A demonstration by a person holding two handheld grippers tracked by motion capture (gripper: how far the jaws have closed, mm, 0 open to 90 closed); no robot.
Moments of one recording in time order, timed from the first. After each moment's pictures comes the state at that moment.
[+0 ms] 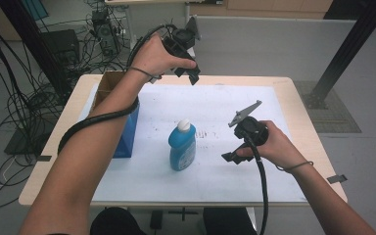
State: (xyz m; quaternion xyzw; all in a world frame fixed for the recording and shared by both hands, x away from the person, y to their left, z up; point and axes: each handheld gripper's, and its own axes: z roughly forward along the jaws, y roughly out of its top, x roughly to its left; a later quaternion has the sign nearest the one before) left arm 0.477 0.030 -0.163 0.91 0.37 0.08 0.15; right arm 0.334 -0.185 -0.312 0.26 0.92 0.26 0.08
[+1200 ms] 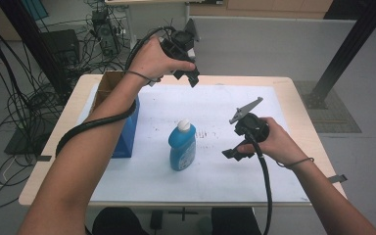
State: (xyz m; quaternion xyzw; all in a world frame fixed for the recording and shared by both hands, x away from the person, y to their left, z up) left arm 0.465 0.033 -0.165 0.91 0.37 0.08 0.16; right arm 0.341 -0.188 -0.309 0.26 0.92 0.27 0.08
